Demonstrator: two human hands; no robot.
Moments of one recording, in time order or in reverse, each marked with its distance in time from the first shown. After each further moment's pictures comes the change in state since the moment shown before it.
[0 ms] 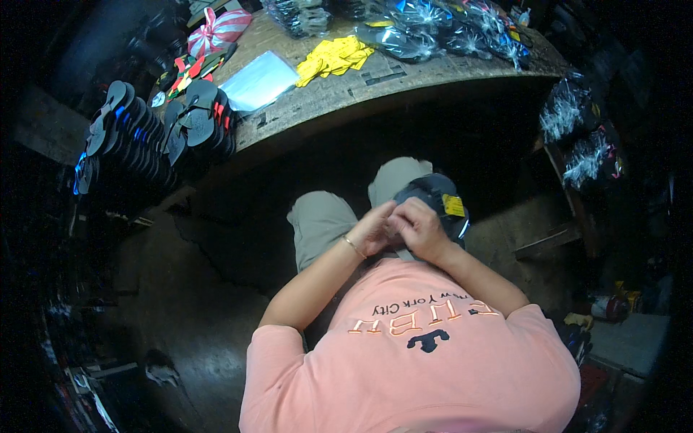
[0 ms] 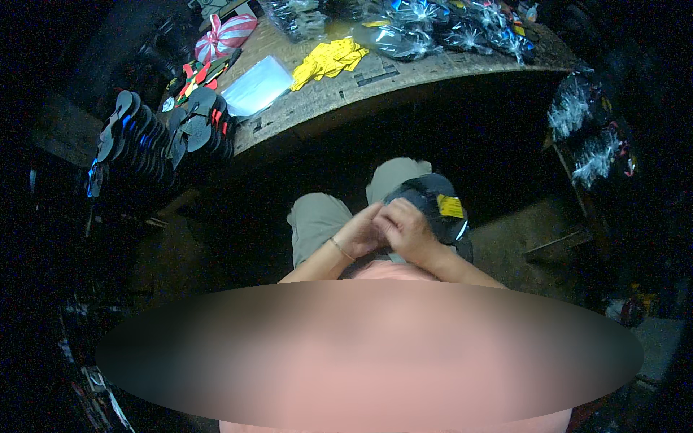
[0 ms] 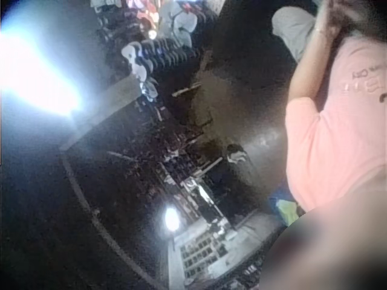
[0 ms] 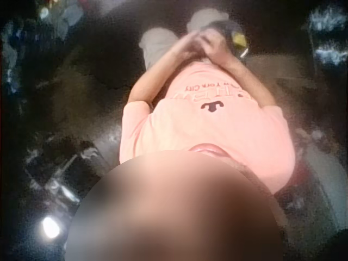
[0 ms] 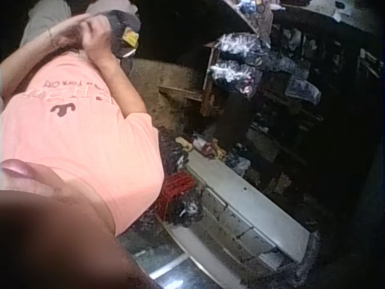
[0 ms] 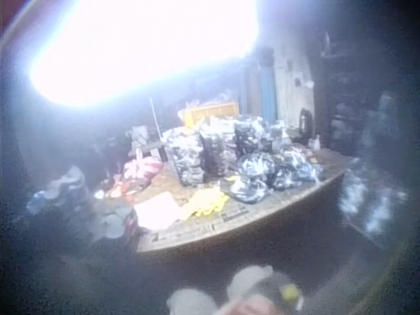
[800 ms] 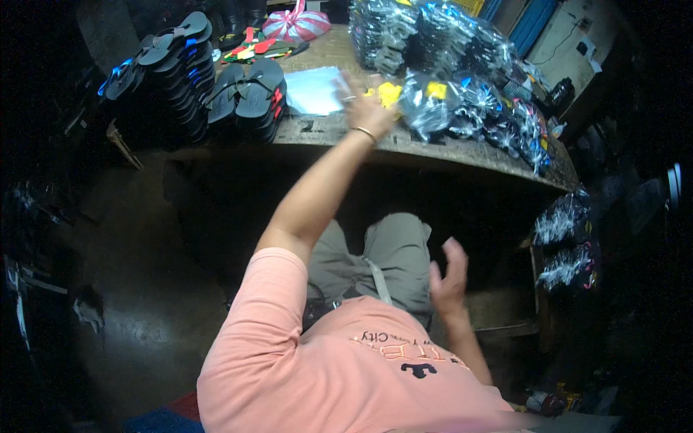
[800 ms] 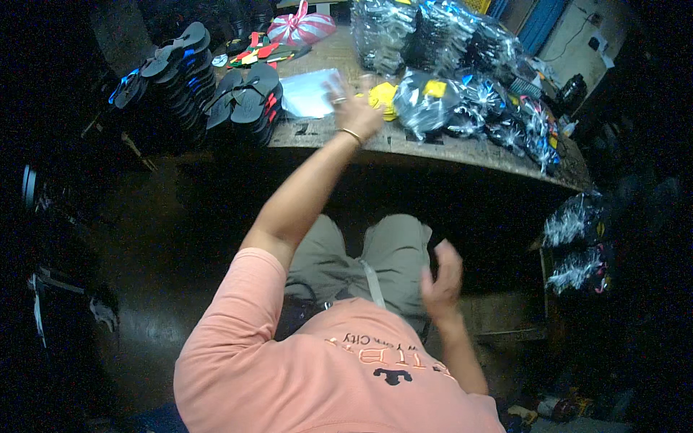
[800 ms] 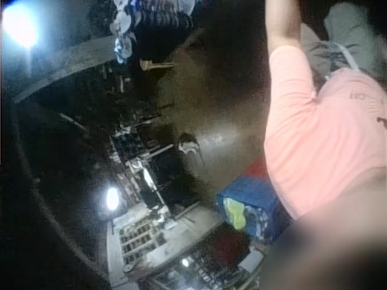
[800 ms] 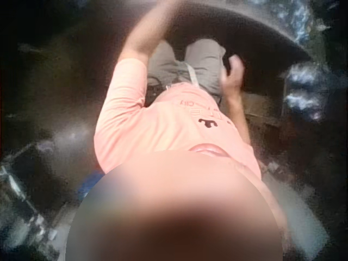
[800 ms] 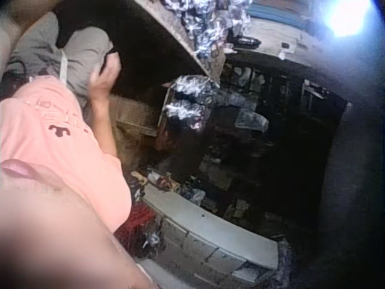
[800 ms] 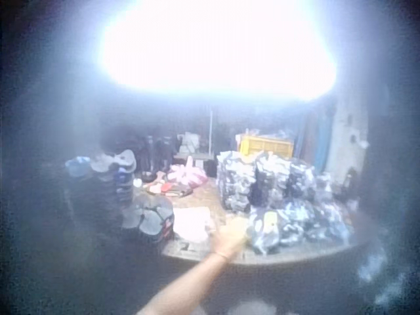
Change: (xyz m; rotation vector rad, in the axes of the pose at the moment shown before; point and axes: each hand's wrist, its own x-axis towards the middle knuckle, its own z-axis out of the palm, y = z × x) left_hand 0.056 0.292 0.059 1.642 1.348 0.991; right_hand -0.024 0.032 -0.056 -0.504 0.144 -0.050
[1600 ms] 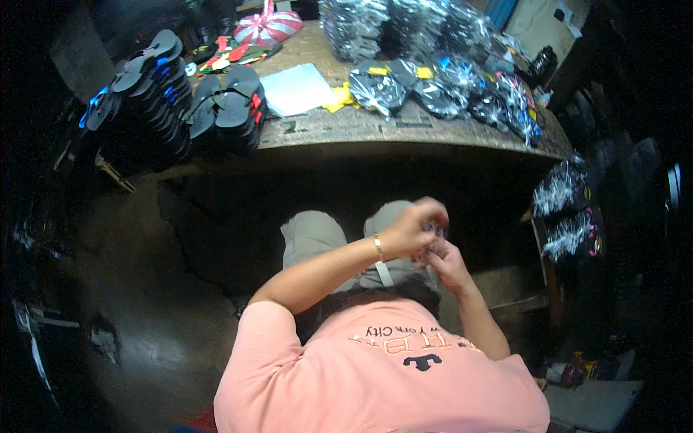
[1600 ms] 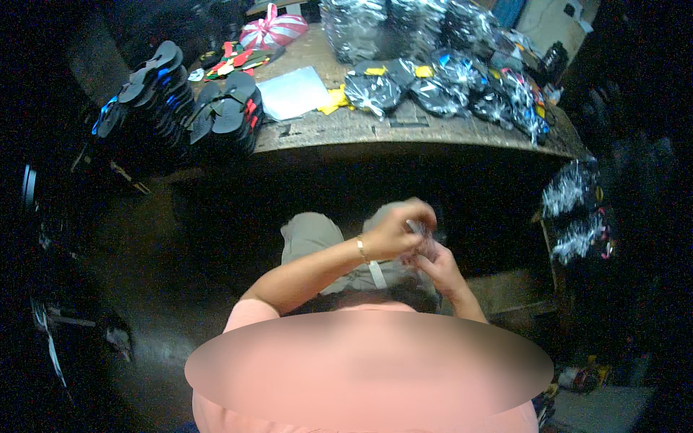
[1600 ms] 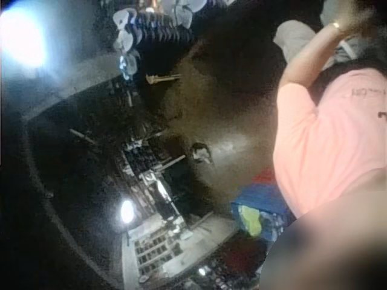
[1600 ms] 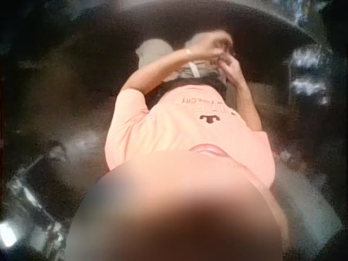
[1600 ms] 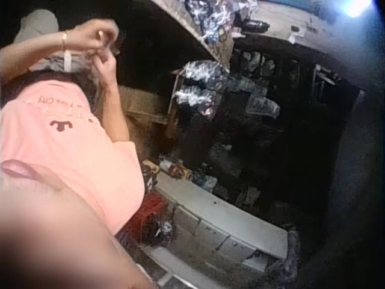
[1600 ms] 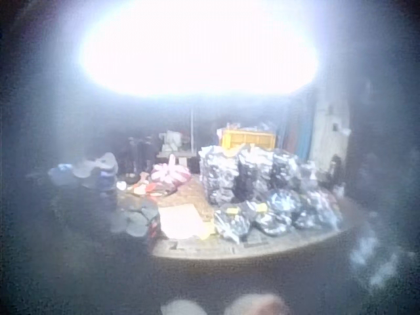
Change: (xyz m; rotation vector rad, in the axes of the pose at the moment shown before) left_hand -0.238 0.036 -0.008 -1.218 -0.528 0.530; right_hand 0.018 0.001 0.000 1.071 -0.416 0.568
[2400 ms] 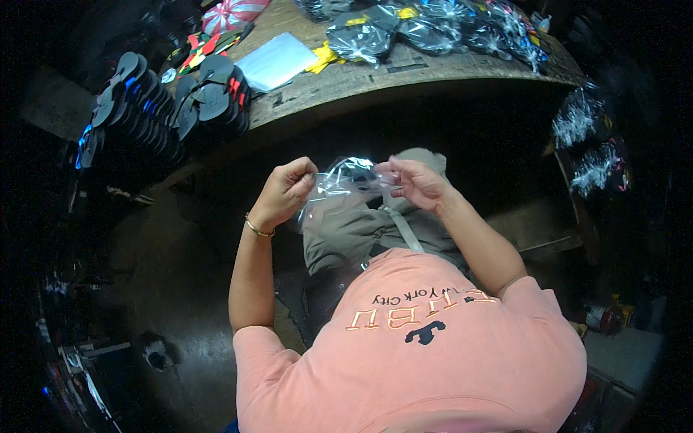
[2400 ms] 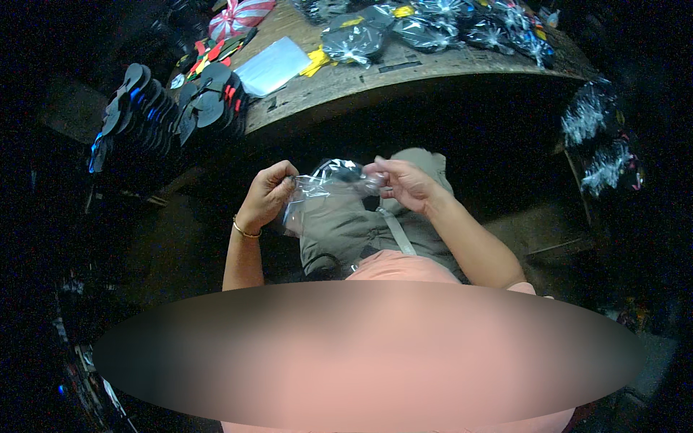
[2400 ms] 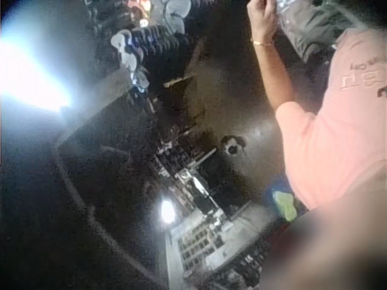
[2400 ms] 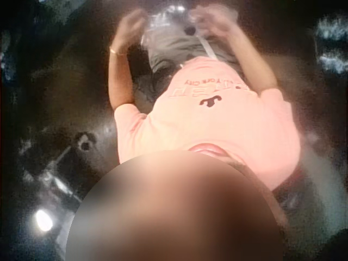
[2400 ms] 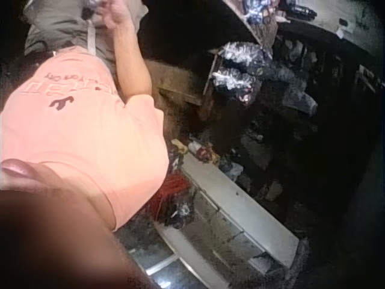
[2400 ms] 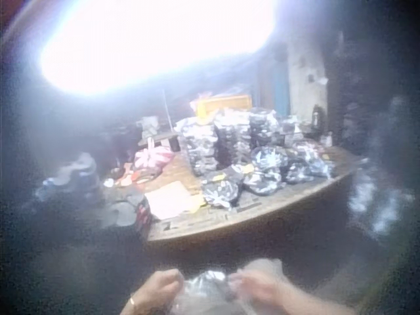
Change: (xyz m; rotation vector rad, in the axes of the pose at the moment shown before) left_hand -0.077 0.078 -0.215 0.297 -0.095 -0.505; right_hand 0.104 0.019 0.058 0.478 -0.205 0.354
